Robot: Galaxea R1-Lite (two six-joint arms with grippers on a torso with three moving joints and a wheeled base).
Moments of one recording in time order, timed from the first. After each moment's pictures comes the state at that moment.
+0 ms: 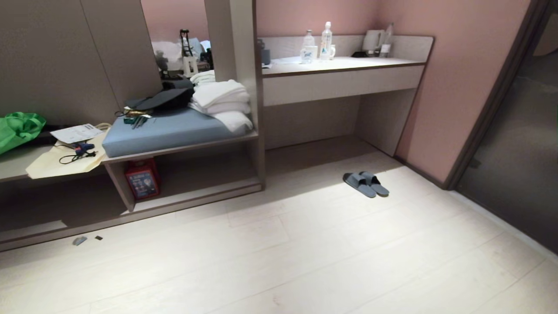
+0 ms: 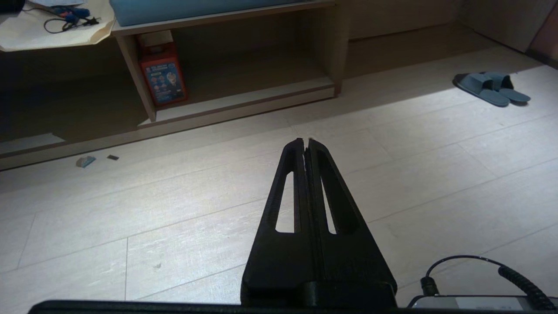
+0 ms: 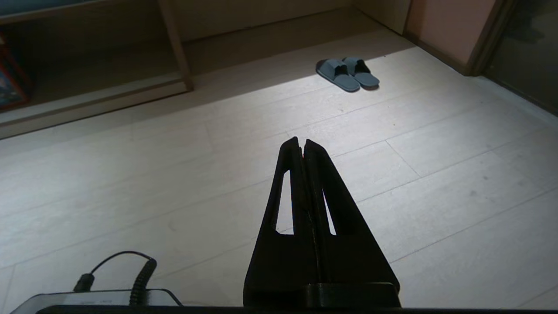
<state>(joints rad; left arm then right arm) 0.00 0.00 0.00 0.00 0.00 -0.01 0.00 0.00 0.00 0.10 -0.04 0.10</state>
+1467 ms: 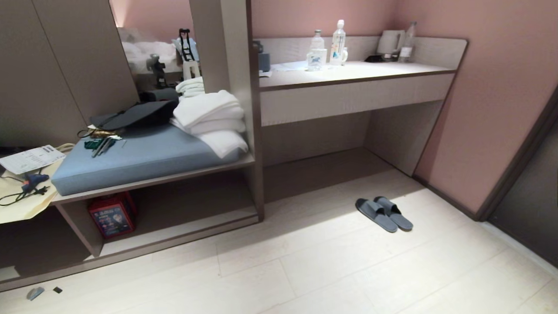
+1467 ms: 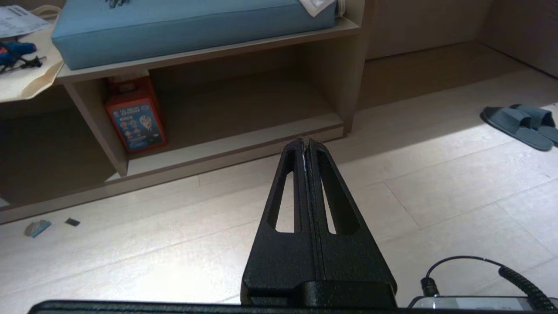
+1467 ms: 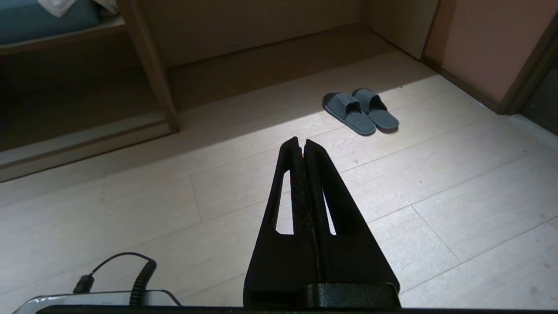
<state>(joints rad) 0.00 0.00 0.00 0.00 0.00 -0.01 0.00 0.00 0.00 0.10 -0.04 0.10</state>
